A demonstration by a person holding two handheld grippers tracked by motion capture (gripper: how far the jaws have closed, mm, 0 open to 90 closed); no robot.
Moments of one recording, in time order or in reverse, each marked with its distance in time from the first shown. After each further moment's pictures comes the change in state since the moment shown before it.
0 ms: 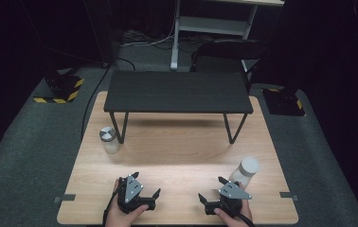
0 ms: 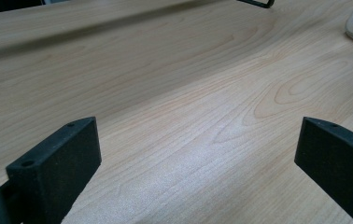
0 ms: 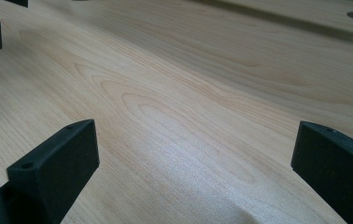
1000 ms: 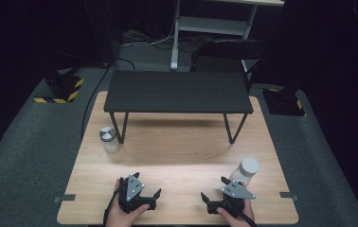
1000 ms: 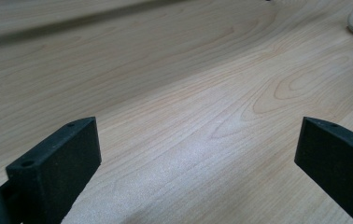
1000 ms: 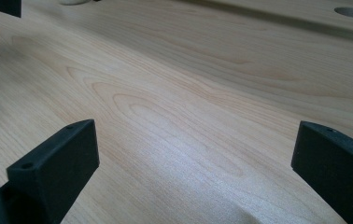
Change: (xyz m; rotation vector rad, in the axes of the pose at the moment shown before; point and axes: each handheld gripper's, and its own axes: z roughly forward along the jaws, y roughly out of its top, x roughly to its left) left arm -0.002 0.006 0.003 0.034 0.002 -0.005; right arm 0.000 -0.002 -0.004 -0.003 -0.023 0.019
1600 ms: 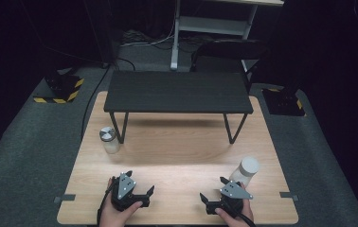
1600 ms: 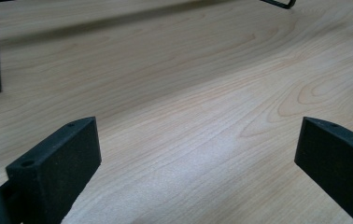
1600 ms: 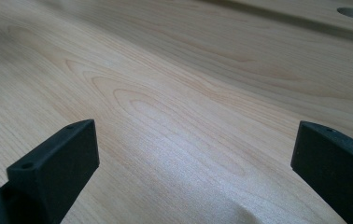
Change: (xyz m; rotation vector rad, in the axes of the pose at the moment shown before) left arm 0.014 -0.003 -0.011 -0.018 0.043 -0.039; right arm 0.004 0.003 0.002 0.015 -0.006 -0.020
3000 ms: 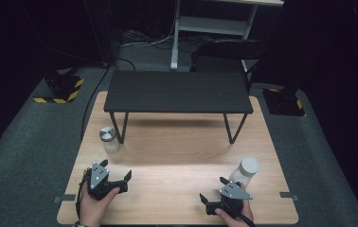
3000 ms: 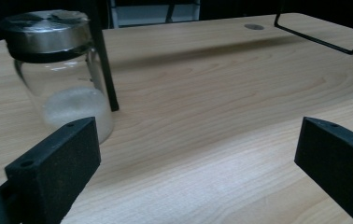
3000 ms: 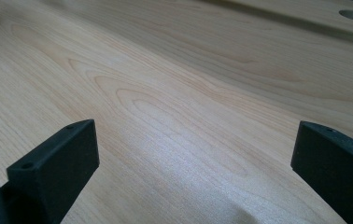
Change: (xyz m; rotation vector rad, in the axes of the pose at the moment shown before) left arm 0.048 -0.004 -0.022 -0.105 0.135 -0.092; right arm 0.000 0.000 0.000 -0.002 0.006 -0.009
